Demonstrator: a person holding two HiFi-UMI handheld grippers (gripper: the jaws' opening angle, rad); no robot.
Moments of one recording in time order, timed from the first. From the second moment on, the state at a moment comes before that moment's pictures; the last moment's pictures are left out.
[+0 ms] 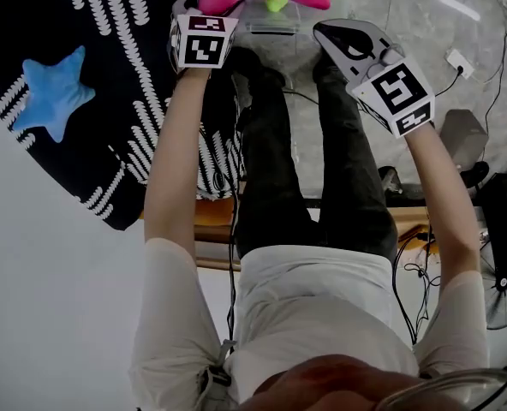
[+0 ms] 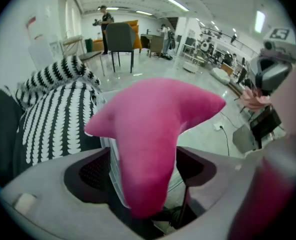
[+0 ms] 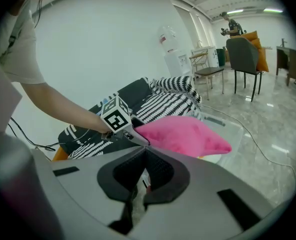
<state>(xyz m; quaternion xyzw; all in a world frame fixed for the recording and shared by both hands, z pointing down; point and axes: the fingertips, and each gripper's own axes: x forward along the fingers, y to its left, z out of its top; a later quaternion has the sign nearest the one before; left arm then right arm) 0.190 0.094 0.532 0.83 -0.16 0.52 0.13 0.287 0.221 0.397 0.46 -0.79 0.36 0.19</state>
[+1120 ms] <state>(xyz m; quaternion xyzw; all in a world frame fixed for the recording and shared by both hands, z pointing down) 0.062 0.075 0.533 0.82 -0.21 0.50 0.19 0.166 0.163 0.404 0.38 -0.82 0.35 0.22</state>
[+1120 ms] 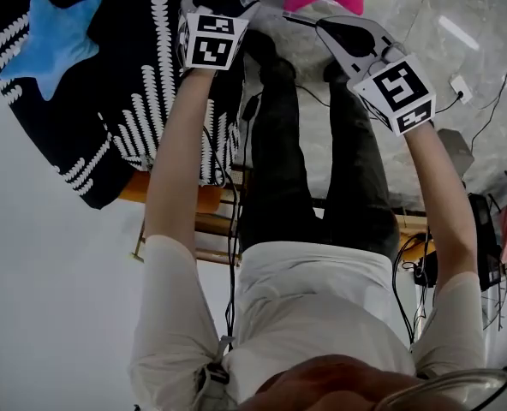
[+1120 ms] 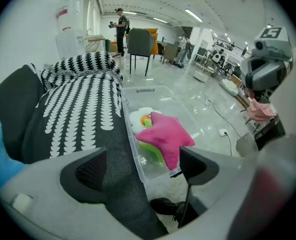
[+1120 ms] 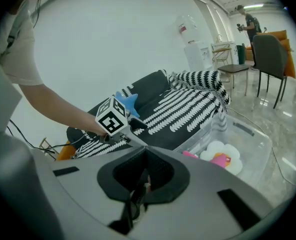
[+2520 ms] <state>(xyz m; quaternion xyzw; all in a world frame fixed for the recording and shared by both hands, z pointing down) -0.304 -0.054 0.460 0.74 -0.43 0.47 0.22 -0.091 0.037 0.364 0.22 -0.89 0.28 0.27</state>
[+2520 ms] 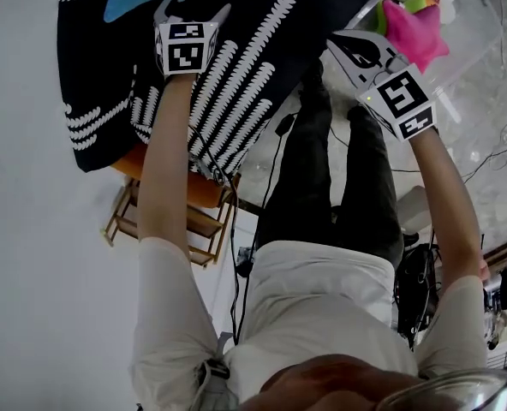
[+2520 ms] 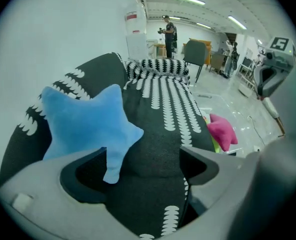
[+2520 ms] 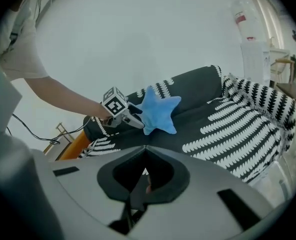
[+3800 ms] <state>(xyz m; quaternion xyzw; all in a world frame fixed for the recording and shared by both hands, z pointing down) -0.426 -0.185 0.466 0.68 -0.54 0.41 0.26 -0.166 0.007 0.376 0.16 -0.90 0.27 0.30</state>
